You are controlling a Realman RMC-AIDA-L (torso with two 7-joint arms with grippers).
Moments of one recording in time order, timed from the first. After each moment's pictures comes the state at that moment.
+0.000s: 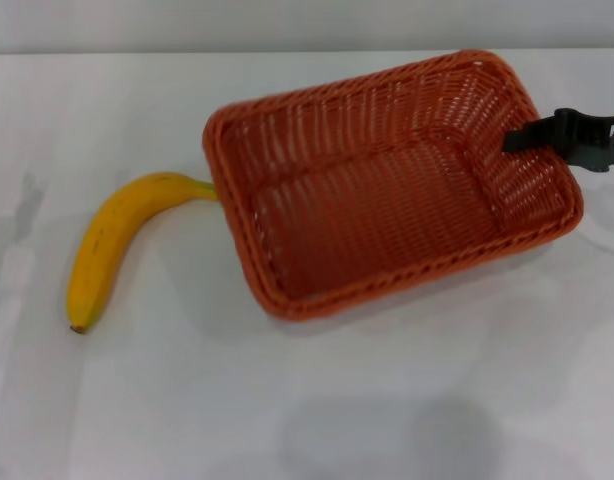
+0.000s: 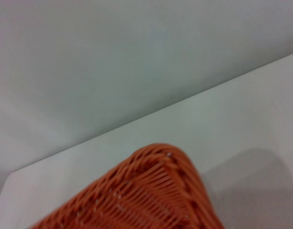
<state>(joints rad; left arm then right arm) -0.39 -2.07 2.77 0.03 -1.49 1.29 -0.49 0.65 2.00 -0.77 -0.77 1.01 1.27 -0.62</state>
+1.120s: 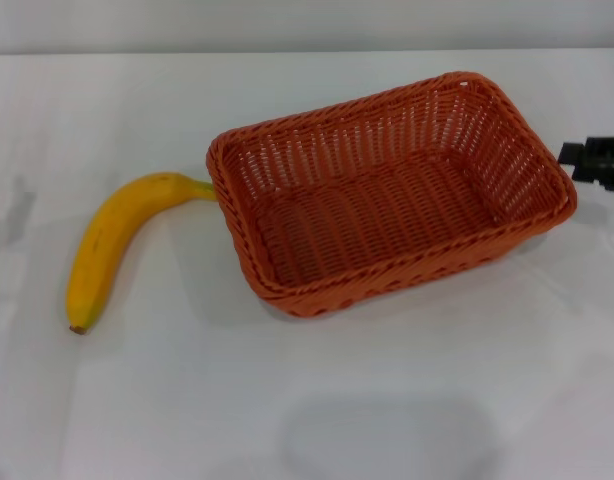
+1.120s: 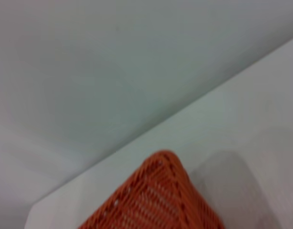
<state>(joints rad) -0.38 -2.07 2.77 0.03 -1.49 1.29 -0.50 0.46 1.98 -0.74 -0.83 1.18 1.37 -0.66</state>
